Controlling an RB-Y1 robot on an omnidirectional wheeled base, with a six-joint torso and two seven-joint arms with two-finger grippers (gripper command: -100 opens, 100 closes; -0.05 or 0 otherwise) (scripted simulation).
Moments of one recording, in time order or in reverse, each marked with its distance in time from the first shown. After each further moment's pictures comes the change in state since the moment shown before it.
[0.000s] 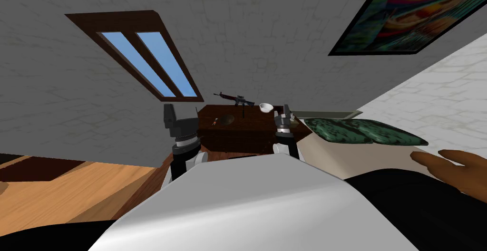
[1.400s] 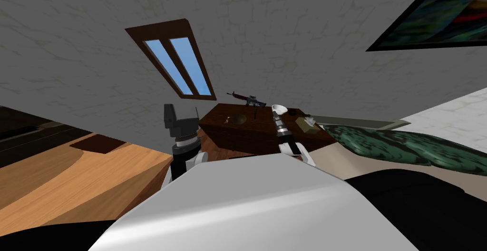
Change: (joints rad) left arm 0.000 0.000 0.000 0.000 0.000 0.000 0.000; right arm -0.048 -0.246 -0.055 0.146 0.140 0.208 0.119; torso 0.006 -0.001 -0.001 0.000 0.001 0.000
